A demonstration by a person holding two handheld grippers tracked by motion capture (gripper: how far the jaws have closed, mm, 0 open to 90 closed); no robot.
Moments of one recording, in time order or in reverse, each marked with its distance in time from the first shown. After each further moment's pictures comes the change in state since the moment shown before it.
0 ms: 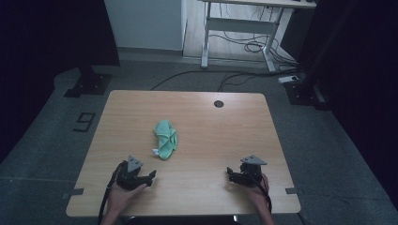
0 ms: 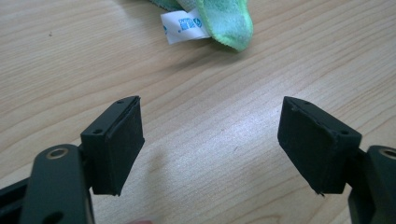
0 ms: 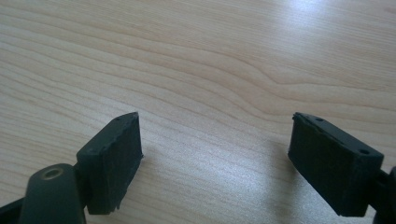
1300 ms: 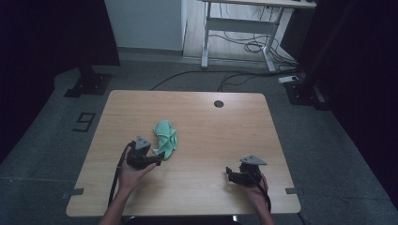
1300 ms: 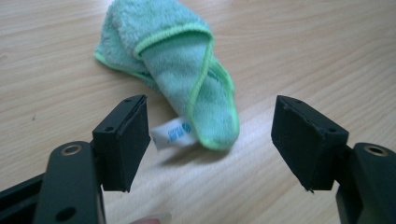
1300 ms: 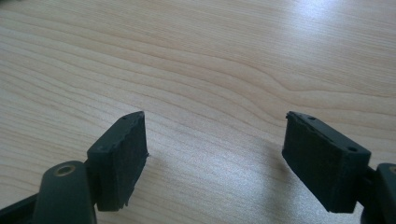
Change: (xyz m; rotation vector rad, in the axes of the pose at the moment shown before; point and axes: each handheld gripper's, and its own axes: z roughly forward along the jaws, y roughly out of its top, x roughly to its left) left arm 0.005 0.070 0.024 -0.048 -0.062 -0.042; right arm 0.003 0.002 -0.003 -0.018 0.029 0.000
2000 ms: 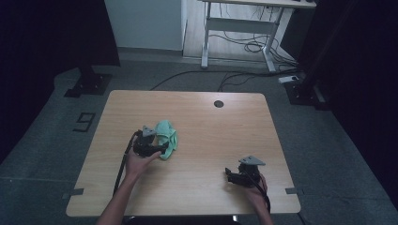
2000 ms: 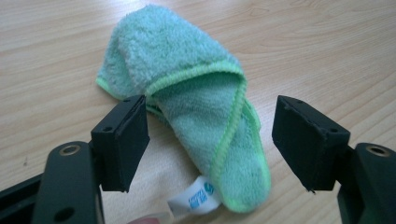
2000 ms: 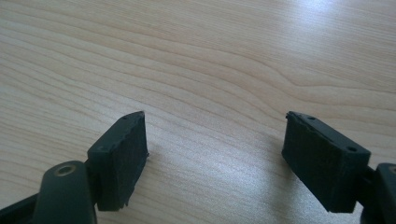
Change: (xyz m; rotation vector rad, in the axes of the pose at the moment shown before) left arm 0.013 0.025 0.036 0.026 0.023 0.004; right arm 0.002 -0.002 0.003 0.015 0.001 -0.009
